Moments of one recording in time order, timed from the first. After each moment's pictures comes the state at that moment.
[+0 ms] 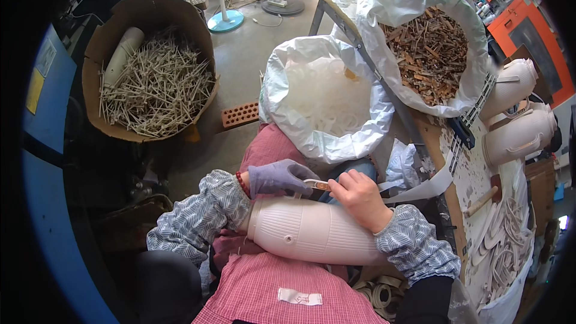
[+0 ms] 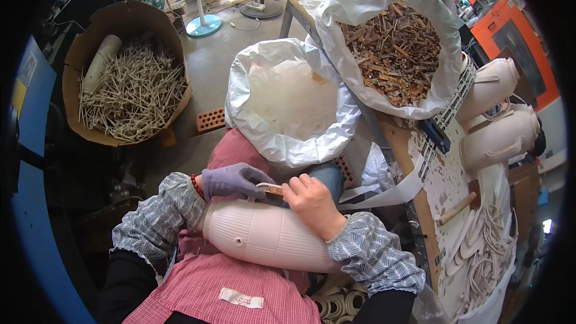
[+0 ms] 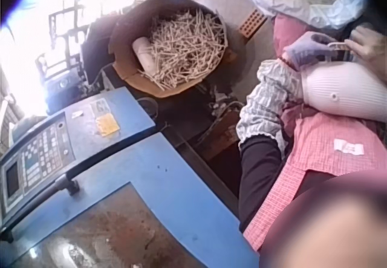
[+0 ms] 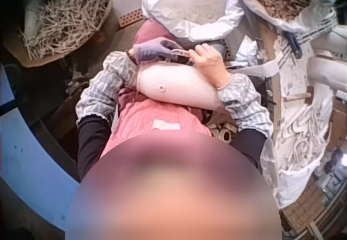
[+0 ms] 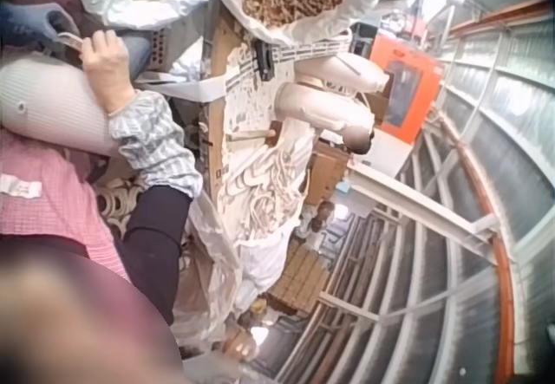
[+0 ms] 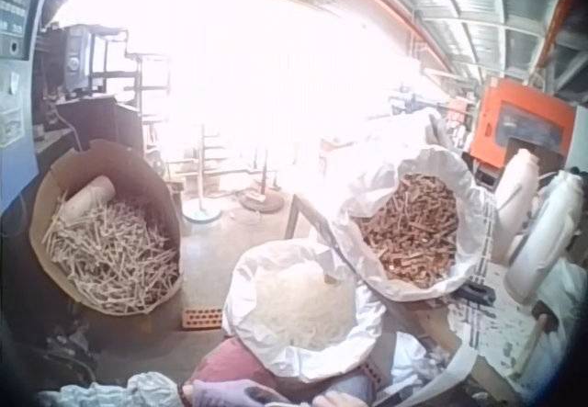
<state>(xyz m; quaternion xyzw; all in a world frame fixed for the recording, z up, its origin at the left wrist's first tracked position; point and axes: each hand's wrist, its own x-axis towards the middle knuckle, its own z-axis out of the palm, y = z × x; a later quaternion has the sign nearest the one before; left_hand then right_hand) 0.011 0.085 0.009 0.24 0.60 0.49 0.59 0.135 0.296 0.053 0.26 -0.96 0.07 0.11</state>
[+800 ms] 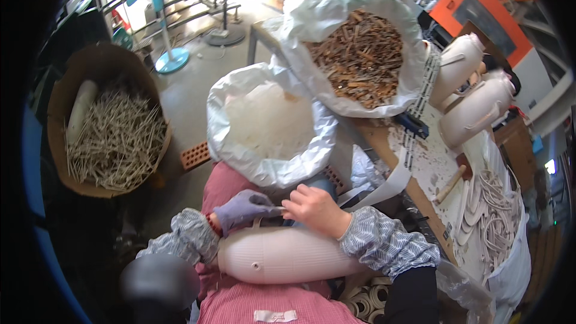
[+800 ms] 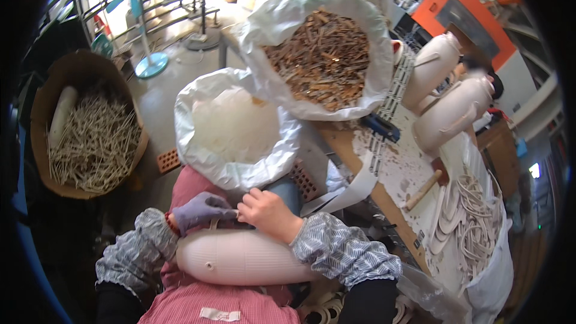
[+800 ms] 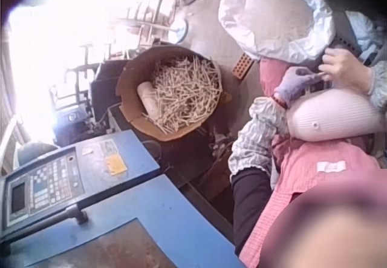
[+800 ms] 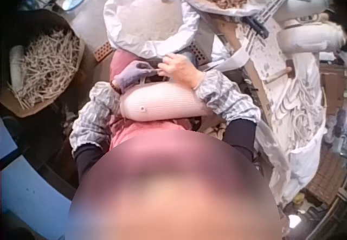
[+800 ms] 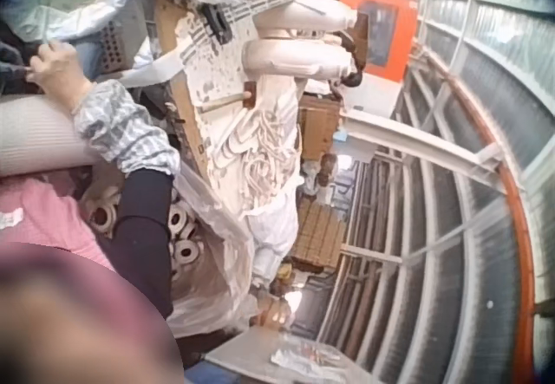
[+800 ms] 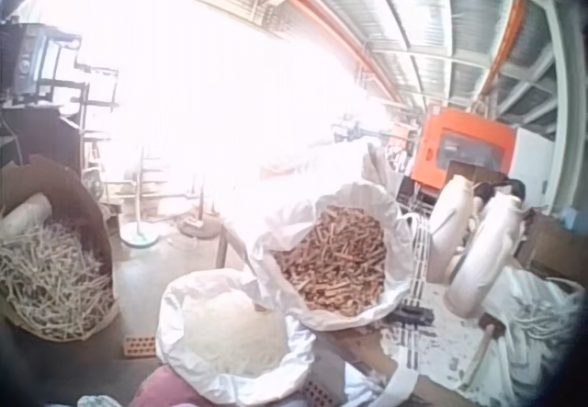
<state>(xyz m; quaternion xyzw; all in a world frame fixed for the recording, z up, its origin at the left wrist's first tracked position) 0.014 0.105 -0.008 0.28 0.66 0.49 0.49 0.123 0.310 0.052 0.29 -0.94 0.10 0.13</state>
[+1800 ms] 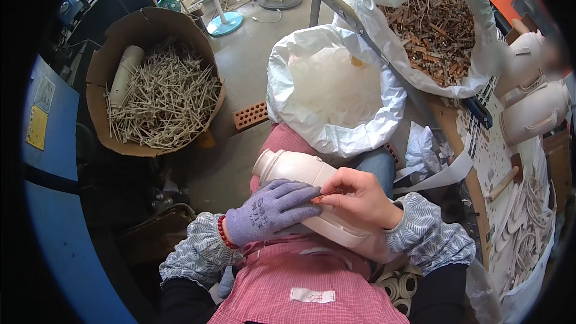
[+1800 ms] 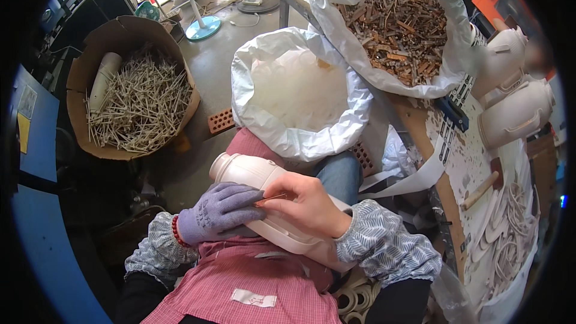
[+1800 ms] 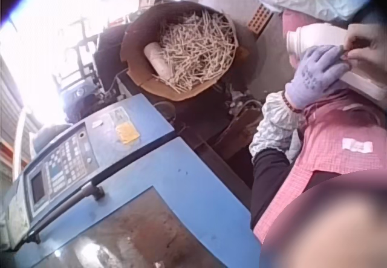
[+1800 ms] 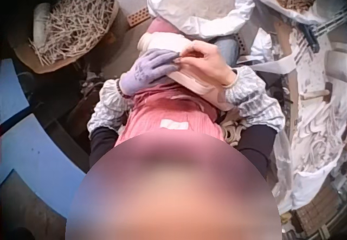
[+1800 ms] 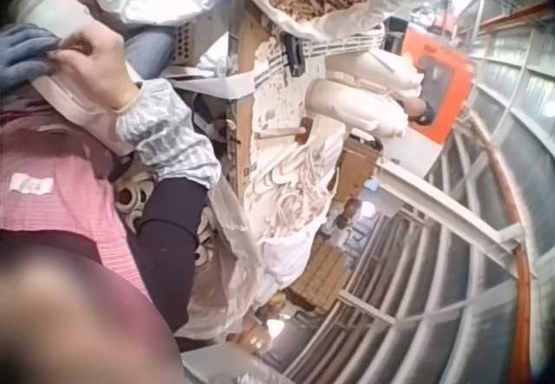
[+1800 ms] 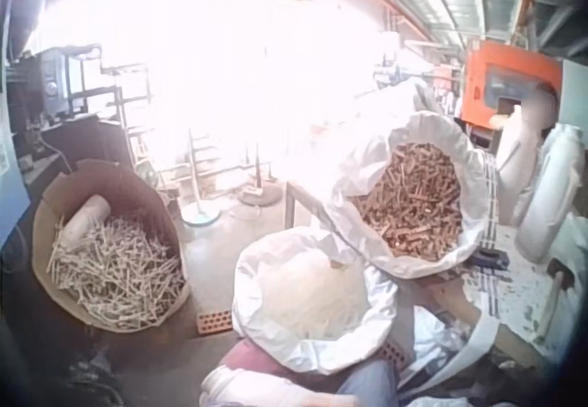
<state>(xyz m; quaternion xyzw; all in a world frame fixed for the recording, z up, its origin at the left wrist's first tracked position) 0.061 0.022 0.067 0.63 0.72 0.31 0.05 0.127 0.257 0.083 0.05 -0.74 0.66 -0.10</state>
